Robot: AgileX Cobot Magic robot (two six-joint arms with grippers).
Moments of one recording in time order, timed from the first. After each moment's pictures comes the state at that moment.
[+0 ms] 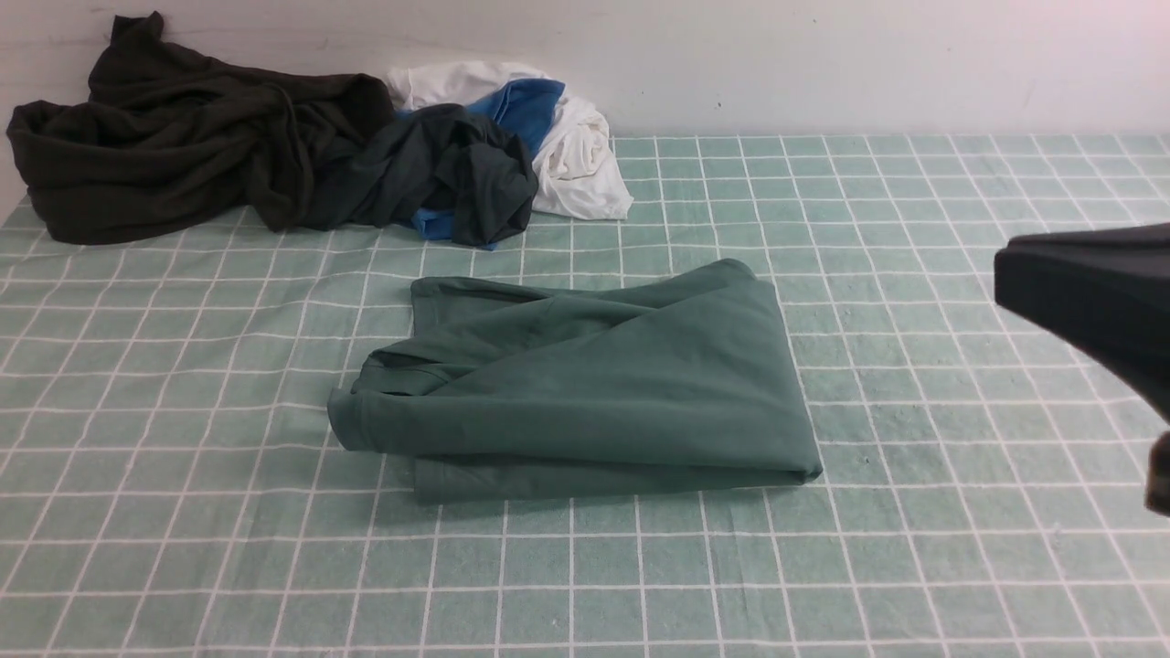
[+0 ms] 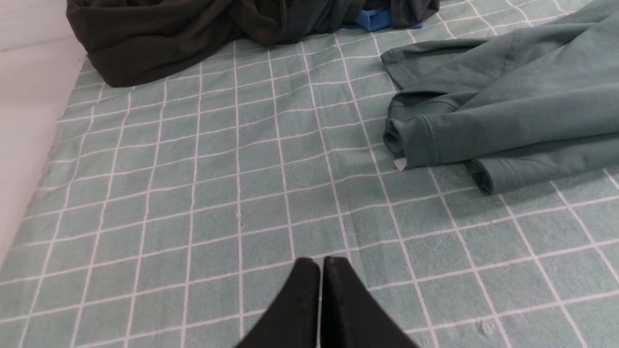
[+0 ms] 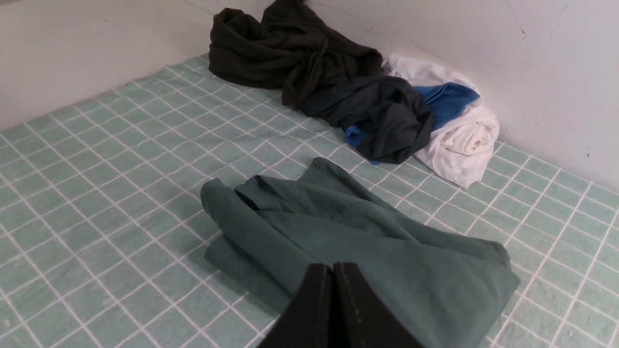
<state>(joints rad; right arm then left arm) 0.55 0.77 -0.87 0.28 0.61 -0.29 -0.17 0.22 -0.46 0.15 0.76 0.00</state>
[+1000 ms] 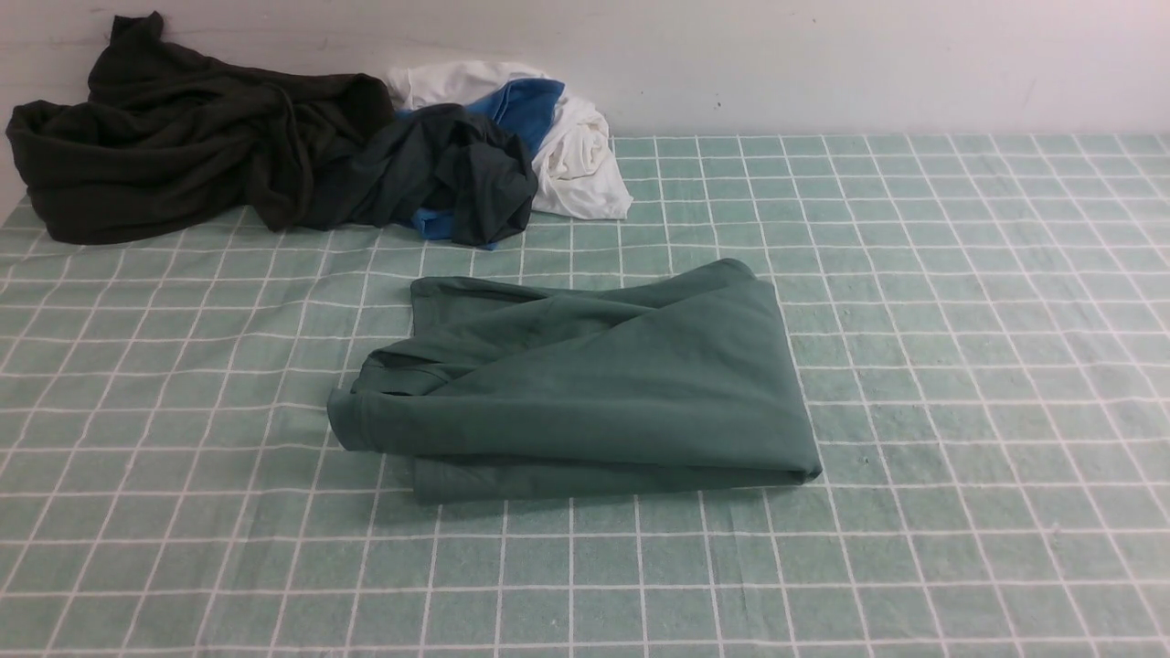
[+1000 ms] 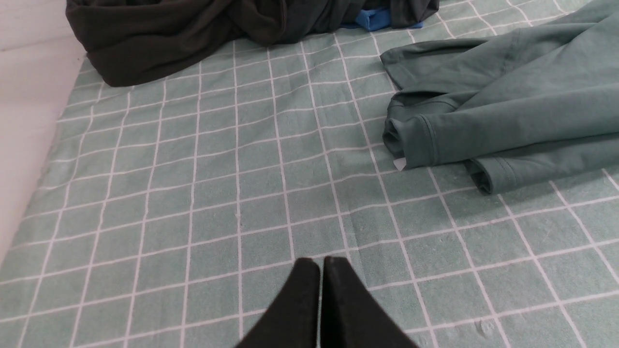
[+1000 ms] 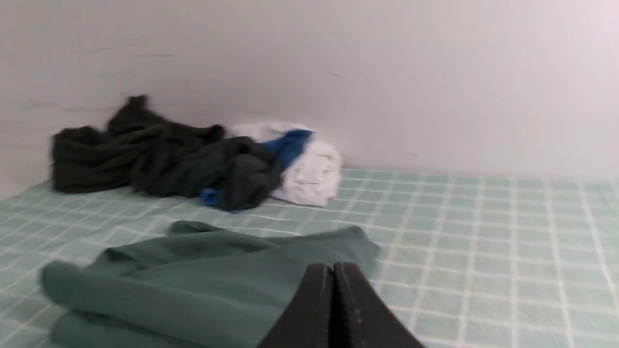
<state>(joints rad) 0.26 0.22 -0.19 0.12 0.18 0.07 -0.17 0.22 -0.46 0.15 0.76 0.00</state>
